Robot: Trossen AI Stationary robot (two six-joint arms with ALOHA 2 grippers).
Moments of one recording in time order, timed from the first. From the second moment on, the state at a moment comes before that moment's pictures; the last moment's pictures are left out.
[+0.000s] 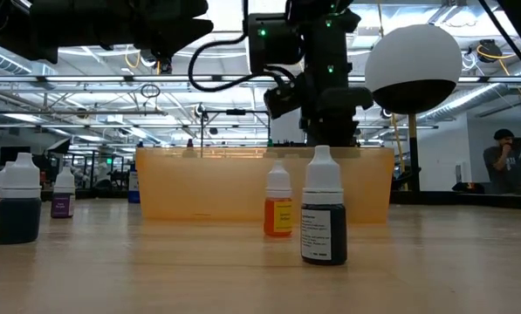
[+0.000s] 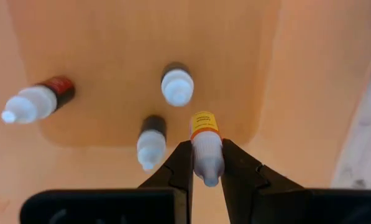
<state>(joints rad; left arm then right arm) -0.14 1.24 0.40 0.96 -0.13 0.12 -0.02 2.01 1.55 -1.14 0.07 0.01</state>
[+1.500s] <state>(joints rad) -0.14 1.24 0.40 0.94 -0.13 0.11 0.22 1.73 1.48 -0.85 0.00 0.25</state>
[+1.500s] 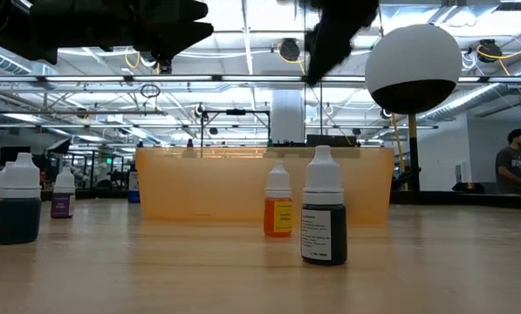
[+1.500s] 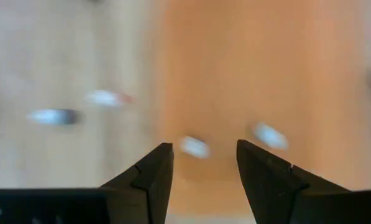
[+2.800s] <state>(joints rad) -0.14 1.24 0.40 0.91 -0.13 0.10 0.52 2.14 1.63 -0.66 0.08 -0.07</state>
